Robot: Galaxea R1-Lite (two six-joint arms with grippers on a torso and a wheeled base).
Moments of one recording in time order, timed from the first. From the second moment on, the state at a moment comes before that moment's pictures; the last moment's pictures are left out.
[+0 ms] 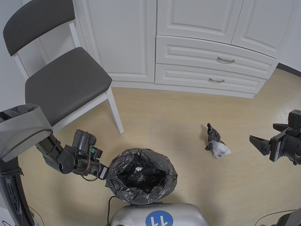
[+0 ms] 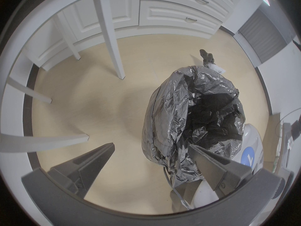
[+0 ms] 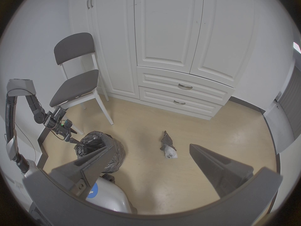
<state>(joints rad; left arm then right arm) -0.29 2.15 -0.77 -0.44 -0.07 0.18 0.61 1.10 -0.66 -0.06 -0.44 0.05</state>
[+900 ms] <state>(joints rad) -0.20 2.19 -0.86 -0.31 -0.22 0.32 0.60 1.12 -0.65 -0.06 -0.44 0.04</state>
